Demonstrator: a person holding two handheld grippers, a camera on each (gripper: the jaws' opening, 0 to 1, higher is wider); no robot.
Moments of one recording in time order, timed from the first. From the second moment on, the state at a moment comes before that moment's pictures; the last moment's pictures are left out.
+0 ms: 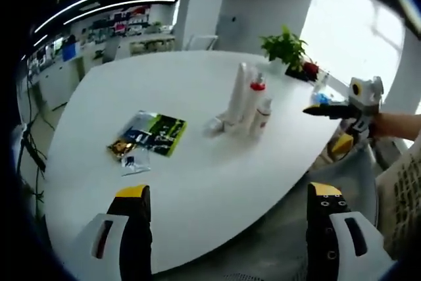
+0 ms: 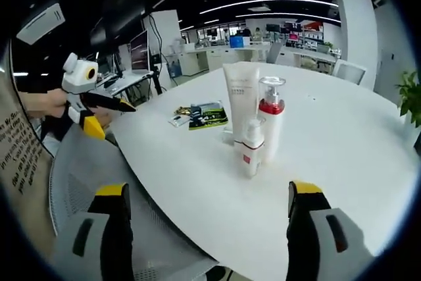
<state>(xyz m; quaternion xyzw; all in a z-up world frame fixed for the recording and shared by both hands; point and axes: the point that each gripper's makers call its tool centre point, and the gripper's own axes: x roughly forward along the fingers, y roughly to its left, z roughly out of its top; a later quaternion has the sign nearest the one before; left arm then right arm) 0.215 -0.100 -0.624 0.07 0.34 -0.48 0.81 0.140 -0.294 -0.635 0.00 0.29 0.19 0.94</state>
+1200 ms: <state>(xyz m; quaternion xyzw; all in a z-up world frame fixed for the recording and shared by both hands) 0.287 -0.193 -0.674 0.19 0.34 -0.59 0.71 0.143 -0.308 -0.649 0.04 0.31 0.14 0.94</state>
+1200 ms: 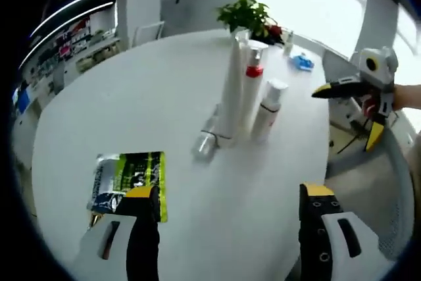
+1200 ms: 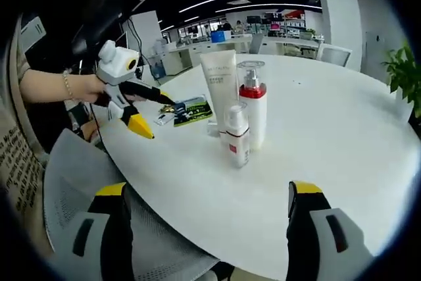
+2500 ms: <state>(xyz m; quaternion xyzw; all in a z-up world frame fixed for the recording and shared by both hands) 0.333 -0.267 -0.731 0.30 0.29 -0.62 0.67 0.153 -0.297 -0.653 0.05 0.32 0.15 0.94</state>
